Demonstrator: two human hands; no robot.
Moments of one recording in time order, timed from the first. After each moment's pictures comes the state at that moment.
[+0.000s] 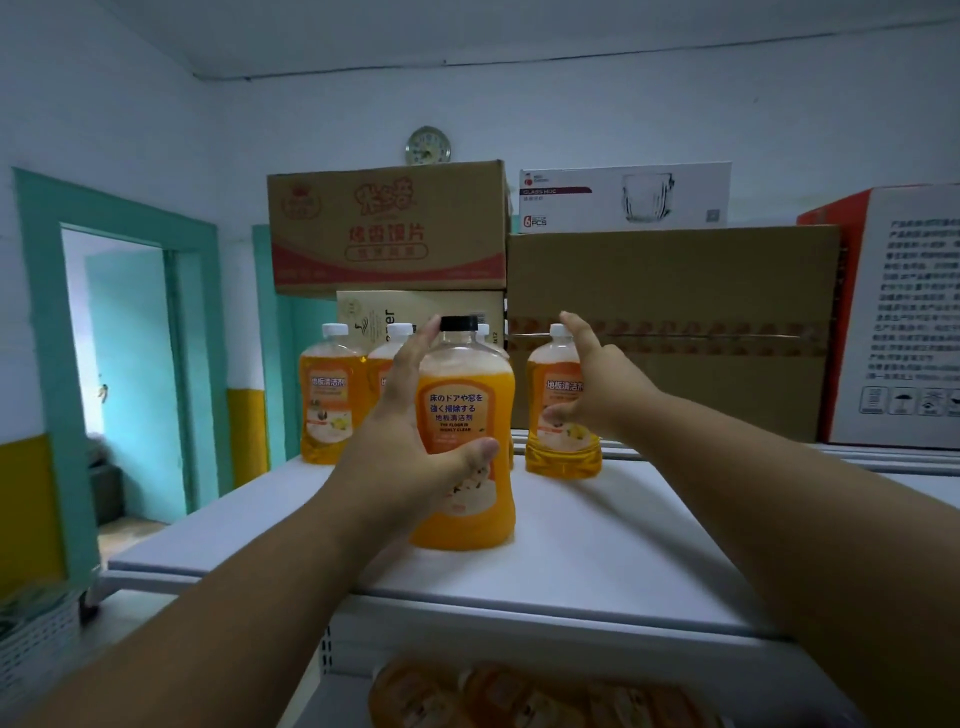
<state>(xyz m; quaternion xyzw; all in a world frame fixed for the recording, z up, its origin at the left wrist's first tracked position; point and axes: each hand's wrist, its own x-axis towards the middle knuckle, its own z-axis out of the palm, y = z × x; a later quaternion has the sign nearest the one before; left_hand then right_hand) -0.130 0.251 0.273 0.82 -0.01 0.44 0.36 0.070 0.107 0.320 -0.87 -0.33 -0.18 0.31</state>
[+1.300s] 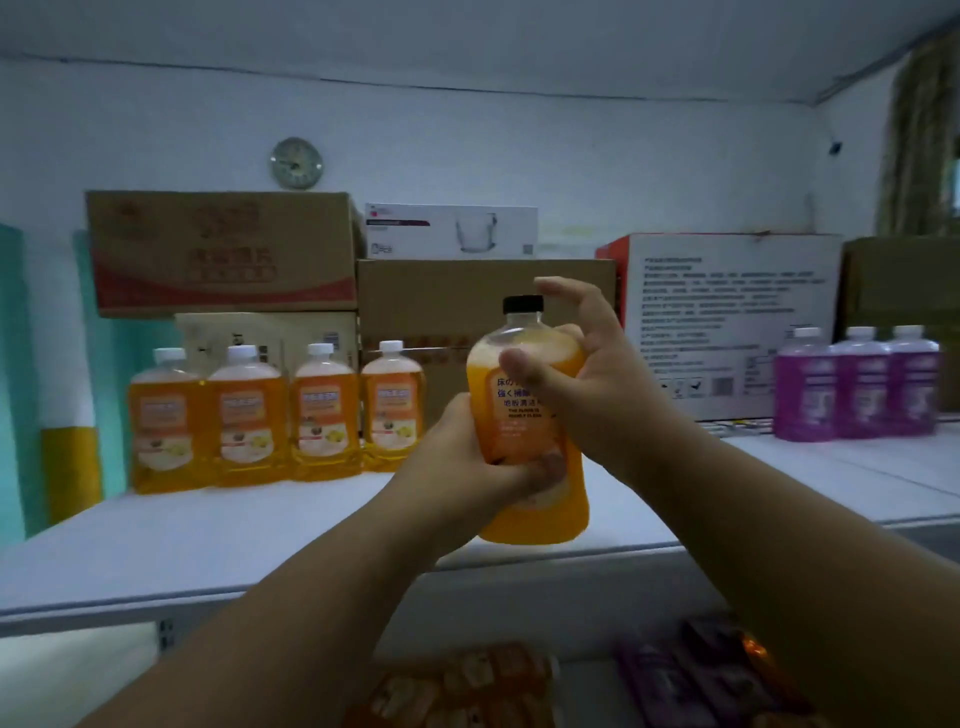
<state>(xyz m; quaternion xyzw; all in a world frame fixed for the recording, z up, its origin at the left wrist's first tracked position) -0.118 0.084 0.286 0.81 -0.13 0.22 0.52 -0.070 -0.068 0.334 -0.68 -0.44 -0.22 0.55</state>
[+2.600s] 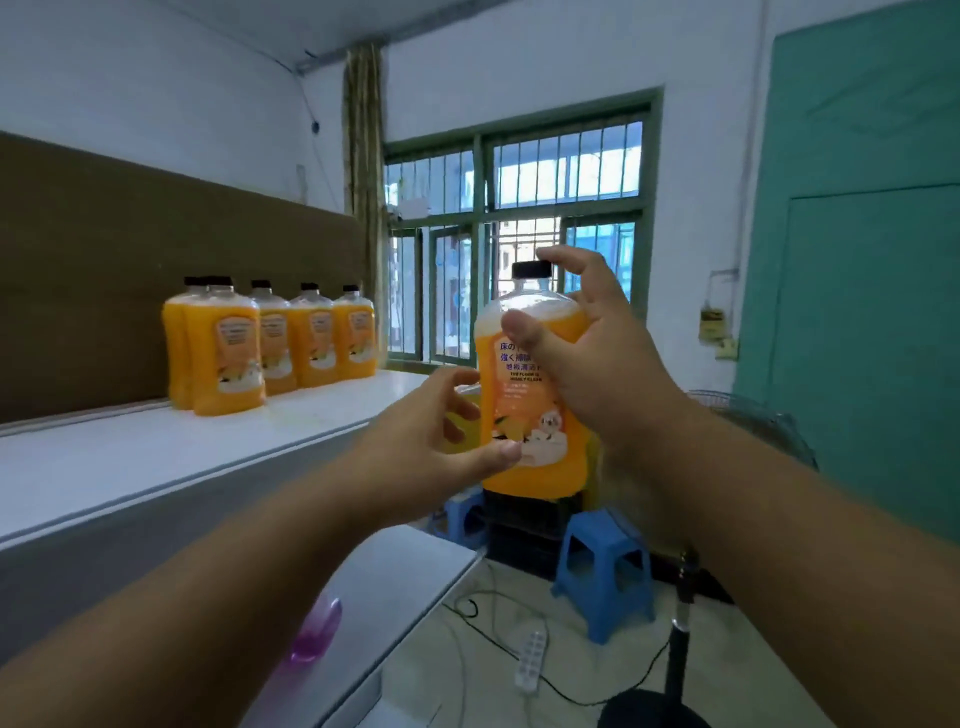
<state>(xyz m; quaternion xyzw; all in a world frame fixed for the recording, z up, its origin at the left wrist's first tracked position) 0.135 -0.876 0.263 0.75 -0.50 0.02 0.43 0.034 -1.031 0.310 -0.79 -0.07 -0.49 0.37</state>
